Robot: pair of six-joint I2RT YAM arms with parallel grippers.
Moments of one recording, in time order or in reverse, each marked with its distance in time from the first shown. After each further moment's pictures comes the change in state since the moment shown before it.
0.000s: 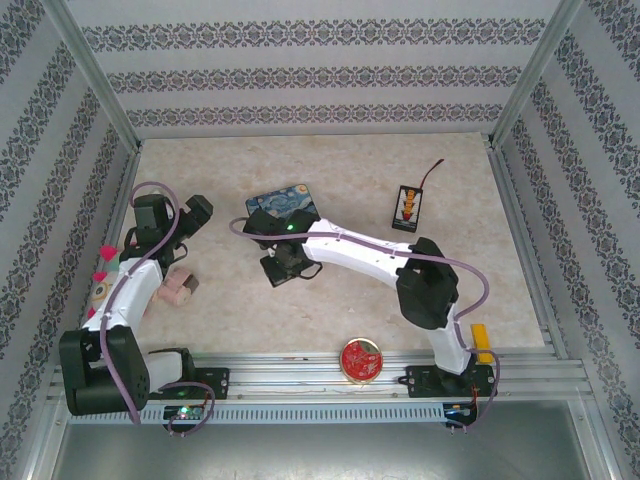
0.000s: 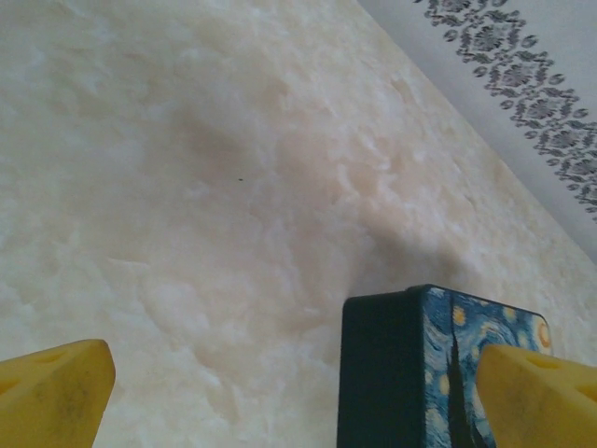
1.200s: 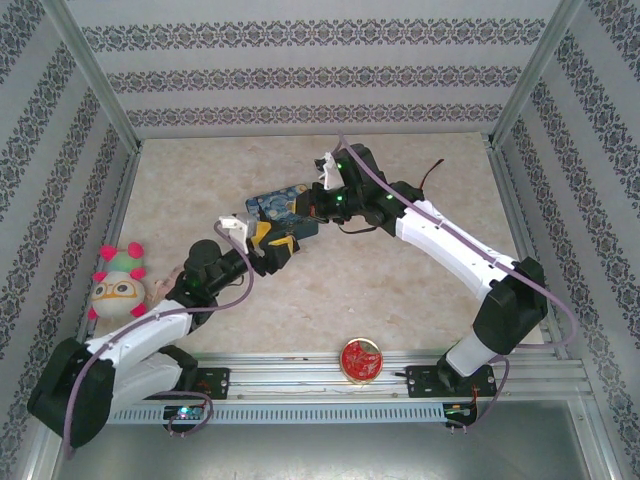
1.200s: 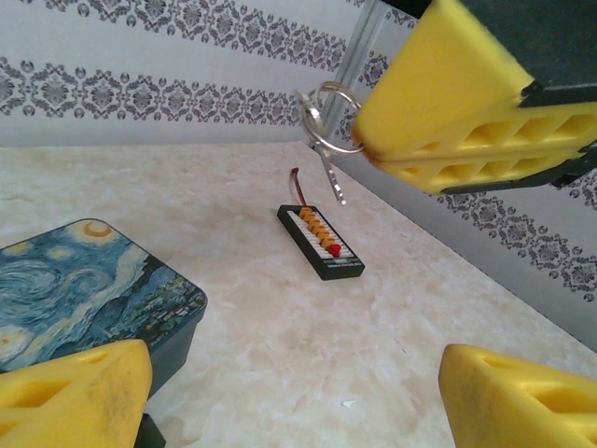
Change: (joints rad) left arm -0.619 -0.128 -0.344 0.770 0.111 0.340; right arm -0.366 -0.438 -0.337 0.592 -0.513 0.322
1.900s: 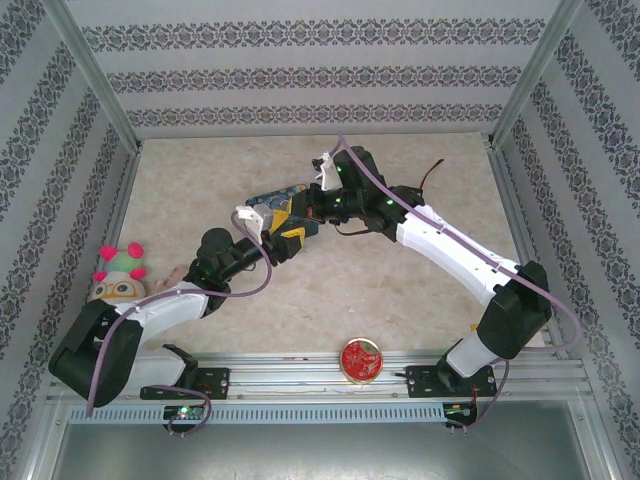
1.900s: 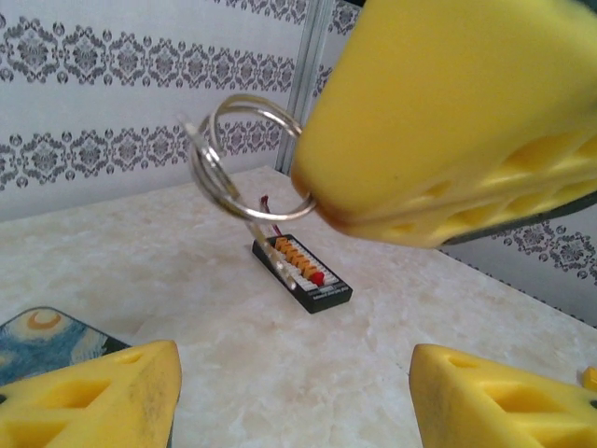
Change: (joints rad) left arm -0.006 0.220 0.080 0.225 0.082 0.124; right arm 0.030 -0.027 -0.028 0.071 -0.003 0.021
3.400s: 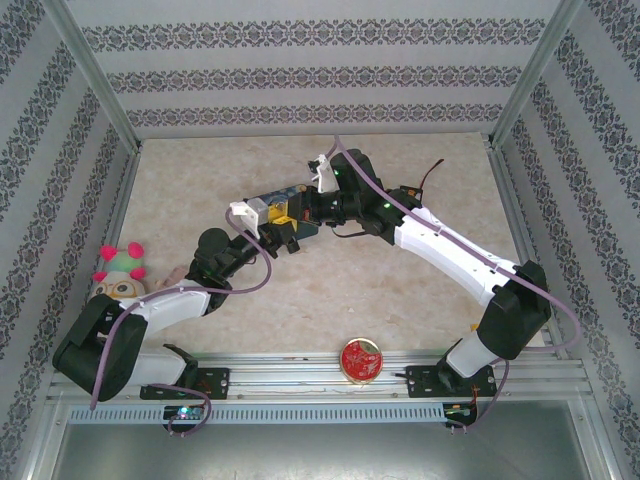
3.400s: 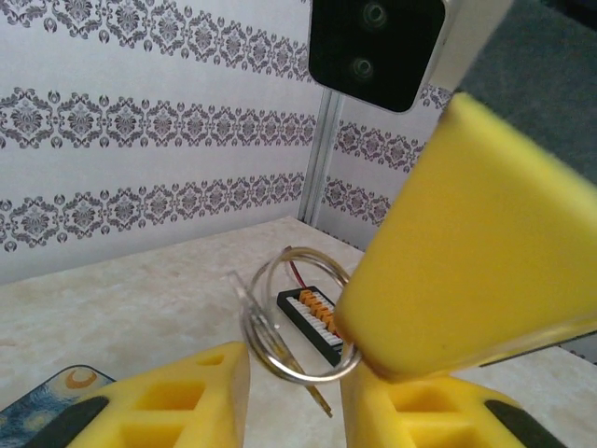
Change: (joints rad) left arm 0.009 0.023 0.006 0.114 -0.068 -0.018; right arm 0.016 -0.001 -0.016 0.039 0.002 0.000
